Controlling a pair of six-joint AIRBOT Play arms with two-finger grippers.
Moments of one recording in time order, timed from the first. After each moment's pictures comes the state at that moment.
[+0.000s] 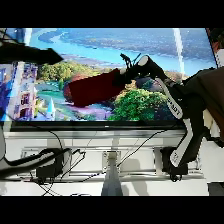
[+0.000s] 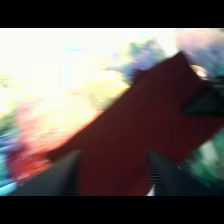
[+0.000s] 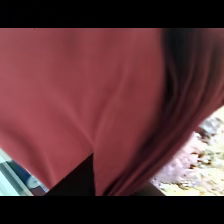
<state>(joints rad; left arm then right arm) 0.19 -1.32 1.45 0.92 -1.26 -1.05 0.31 -1.97 1.65 -0.80 1.14 1.30</state>
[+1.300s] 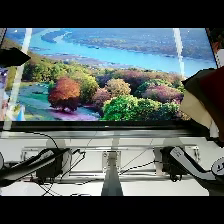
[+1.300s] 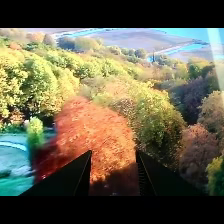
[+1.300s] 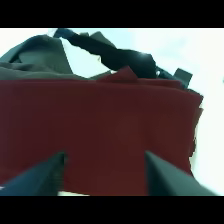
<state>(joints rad) 0.39 -1.22 1.45 0.99 -1.30 -1.05 -0.82 -1.06 1.81 -1.73 1.69 1.84</state>
